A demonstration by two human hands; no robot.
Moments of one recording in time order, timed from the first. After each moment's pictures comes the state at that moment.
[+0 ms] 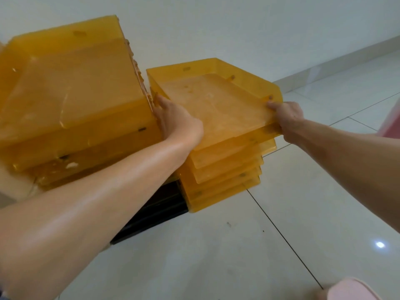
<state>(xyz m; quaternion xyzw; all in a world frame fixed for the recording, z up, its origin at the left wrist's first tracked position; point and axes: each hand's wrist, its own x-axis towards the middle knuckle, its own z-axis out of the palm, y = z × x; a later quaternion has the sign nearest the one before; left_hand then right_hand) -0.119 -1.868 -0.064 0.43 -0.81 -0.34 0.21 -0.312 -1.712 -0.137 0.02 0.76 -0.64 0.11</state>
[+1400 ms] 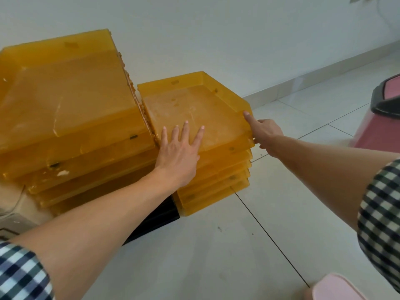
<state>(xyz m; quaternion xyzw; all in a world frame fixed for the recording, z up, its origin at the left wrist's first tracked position) -0.103 -1.888 -0.129 0.09 -0.98 0.16 0.10 -0.297 -1.714 -0.152 -0.05 0.87 -0.48 0.11</state>
